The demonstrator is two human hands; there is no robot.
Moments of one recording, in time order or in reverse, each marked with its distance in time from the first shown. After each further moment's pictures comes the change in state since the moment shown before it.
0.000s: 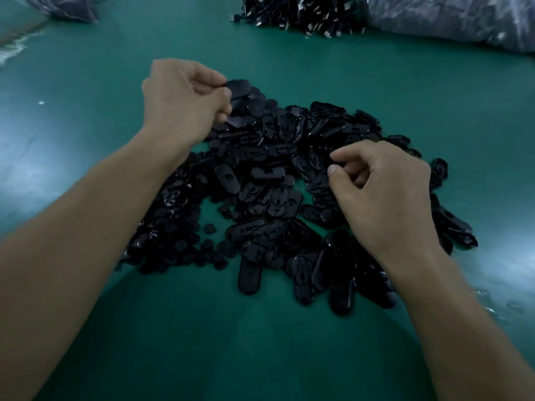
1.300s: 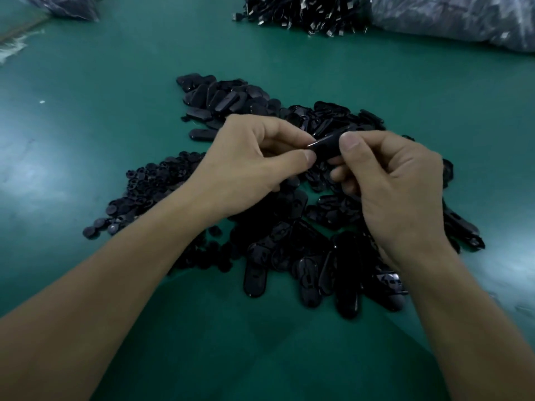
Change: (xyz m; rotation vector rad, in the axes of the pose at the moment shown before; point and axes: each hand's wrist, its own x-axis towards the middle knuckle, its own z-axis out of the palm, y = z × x) left_hand -0.074 0.021 0.020 -0.115 -0.512 0.123; right_hand 0.003 -0.012 0.000 0.660 0.039 0.101
